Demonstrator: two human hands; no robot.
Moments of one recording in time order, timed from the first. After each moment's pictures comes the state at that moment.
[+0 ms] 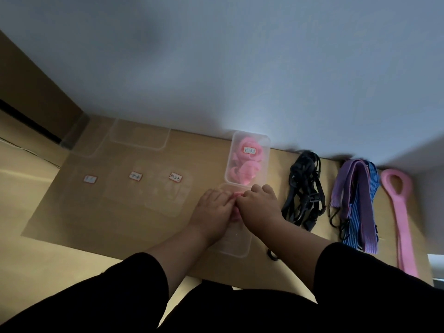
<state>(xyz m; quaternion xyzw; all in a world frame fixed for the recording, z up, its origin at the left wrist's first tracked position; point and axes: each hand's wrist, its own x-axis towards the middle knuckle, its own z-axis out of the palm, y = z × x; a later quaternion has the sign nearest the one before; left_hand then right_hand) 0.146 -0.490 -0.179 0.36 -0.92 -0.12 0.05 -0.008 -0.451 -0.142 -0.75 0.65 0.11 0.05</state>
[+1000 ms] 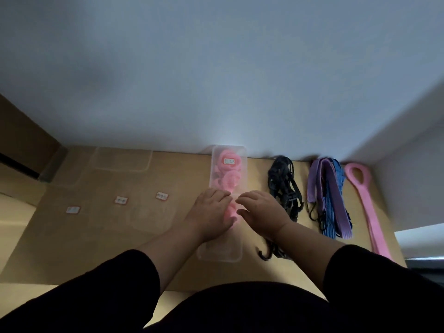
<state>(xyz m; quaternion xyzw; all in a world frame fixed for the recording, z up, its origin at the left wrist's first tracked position) 0.128 -0.508 -0.132 0.31 -0.94 -0.15 -0.02 -0.046 -0.422 -0.126 -0.74 0.66 -0.14 0.07</state>
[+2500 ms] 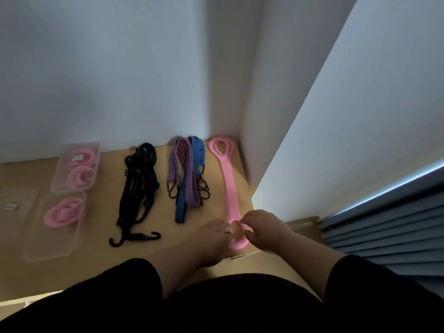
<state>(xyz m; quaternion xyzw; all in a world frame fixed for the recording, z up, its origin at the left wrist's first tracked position) -0.178 -0.217 -0.163 0.06 -0.97 -0.14 -0.17 -0.339 -0.105 -0.136 -0.60 0.75 0.00 0.26</state>
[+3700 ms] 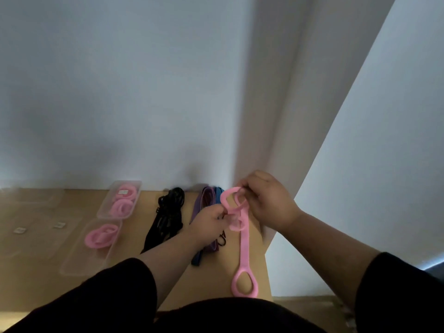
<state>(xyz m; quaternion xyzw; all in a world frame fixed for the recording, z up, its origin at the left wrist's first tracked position) -0.183 -0.288 -0.047 0.36 -0.78 -0.49 0.15 -0.345 -0.198 0.040 -0.70 0.63 -0.33 -0.02</state>
